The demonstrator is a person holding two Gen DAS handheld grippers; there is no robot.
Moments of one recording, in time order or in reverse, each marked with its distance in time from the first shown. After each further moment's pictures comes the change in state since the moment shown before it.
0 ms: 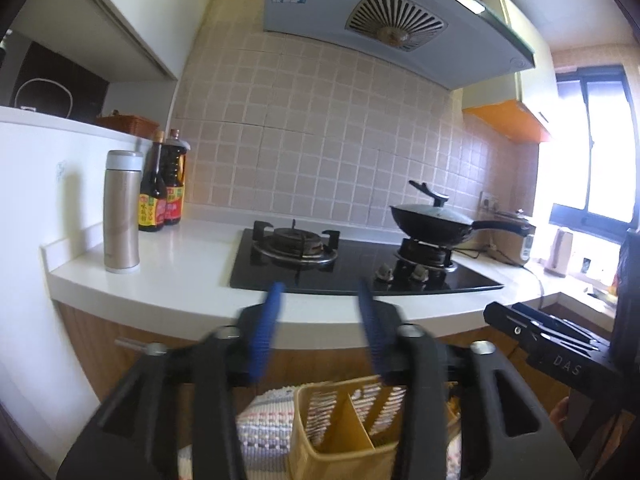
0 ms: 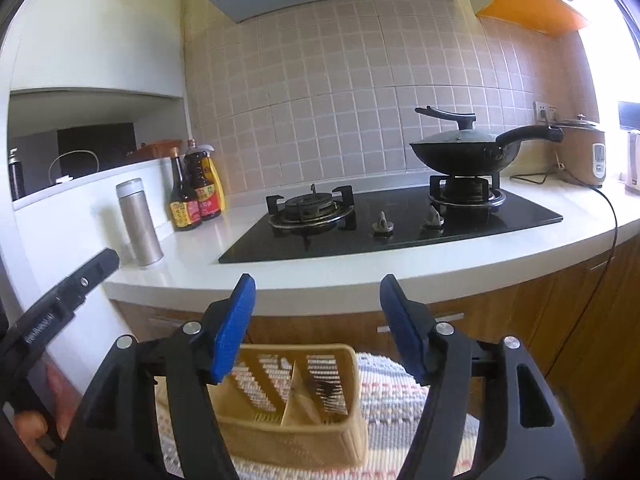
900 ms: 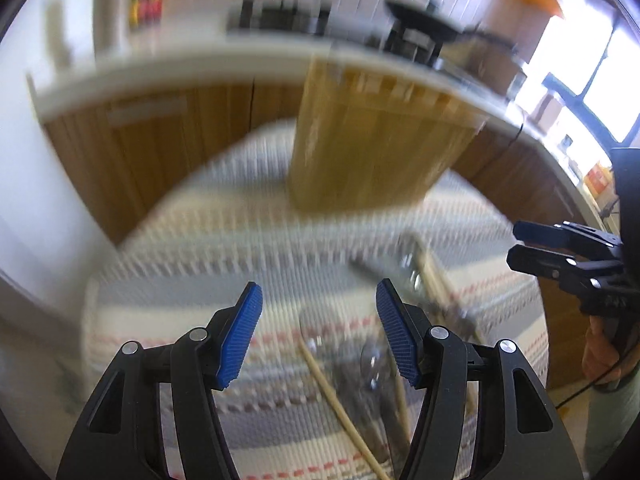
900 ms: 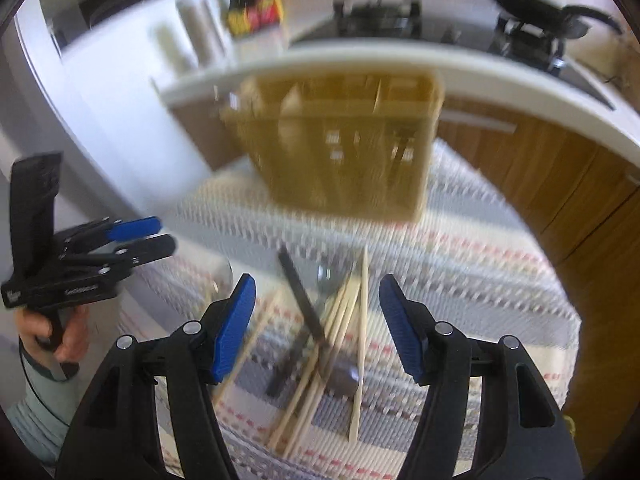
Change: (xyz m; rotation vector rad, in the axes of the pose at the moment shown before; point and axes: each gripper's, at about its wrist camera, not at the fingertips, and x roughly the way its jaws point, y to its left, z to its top) left arm -0.033 0.049 -0.118 -0.058 0.836 -0.092; right arm -0.044 0.037 -0.096 -0.107 0.715 0.167
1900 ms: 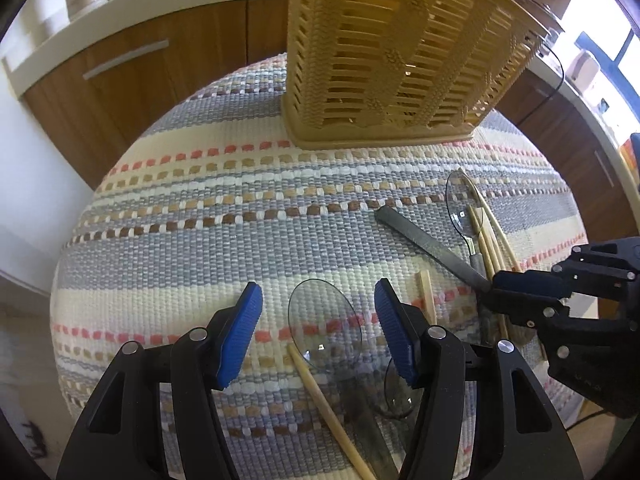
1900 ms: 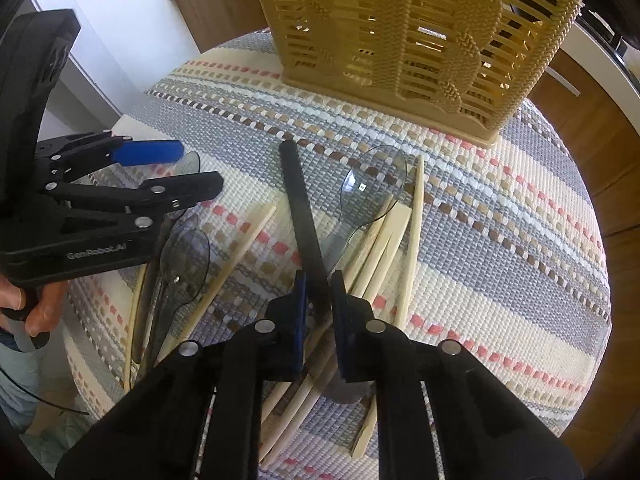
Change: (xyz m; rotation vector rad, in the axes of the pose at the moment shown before) left arm 0.092 -0.026 0.000 0.040 0.121 0.134; right arm 0.101 0.042 -0.033 -0.157 0.267 -0.049
